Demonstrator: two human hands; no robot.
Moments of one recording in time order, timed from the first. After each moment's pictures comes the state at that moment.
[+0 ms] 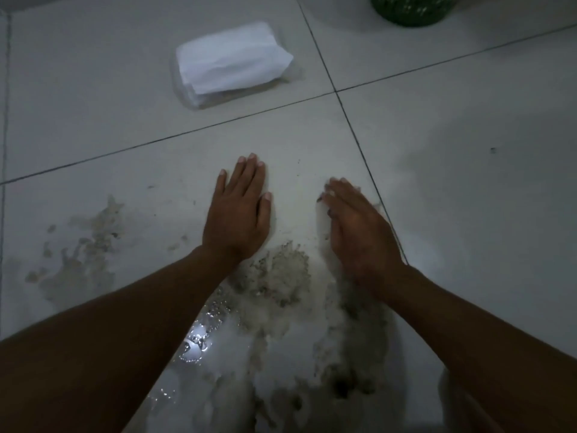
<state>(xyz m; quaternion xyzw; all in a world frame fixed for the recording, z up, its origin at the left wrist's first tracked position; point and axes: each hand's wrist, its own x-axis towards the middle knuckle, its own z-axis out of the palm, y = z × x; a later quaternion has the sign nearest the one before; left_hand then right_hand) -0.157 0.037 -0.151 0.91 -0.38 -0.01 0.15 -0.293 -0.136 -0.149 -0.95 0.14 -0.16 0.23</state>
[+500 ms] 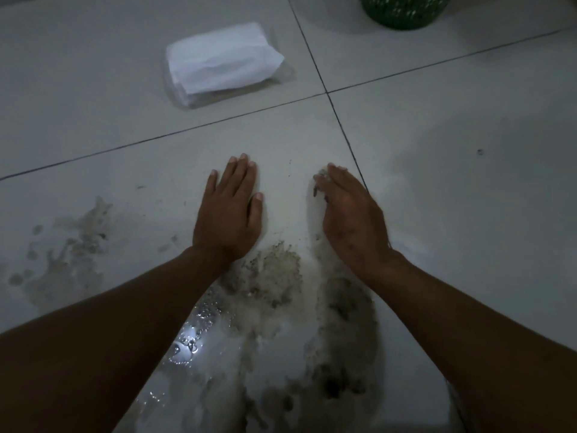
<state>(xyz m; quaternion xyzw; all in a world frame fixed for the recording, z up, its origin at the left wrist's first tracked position) -0.158 0.035 -0.153 0.92 -0.37 0.00 0.15 -0.275 -0.144 -0.144 -0.94 0.20 -0.18 0.23</state>
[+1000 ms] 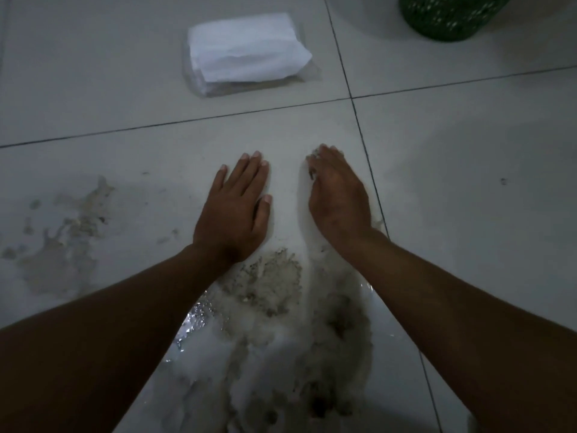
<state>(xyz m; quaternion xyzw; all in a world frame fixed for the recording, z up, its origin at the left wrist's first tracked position) -0.157 0.035 -0.151 0.92 -0.37 0.01 0.15 -0.214 -0.141 -0.150 -0.94 0.17 -0.17 0.25</state>
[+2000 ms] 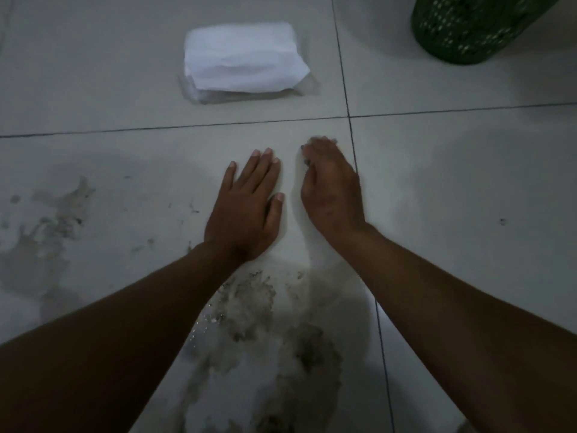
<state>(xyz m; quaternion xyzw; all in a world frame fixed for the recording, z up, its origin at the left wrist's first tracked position) -0.151 -0.023 -0.152 0.94 -0.32 0.00 0.14 -0.172 -0.180 -0.152 -0.93 0.13 -0.18 0.30</state>
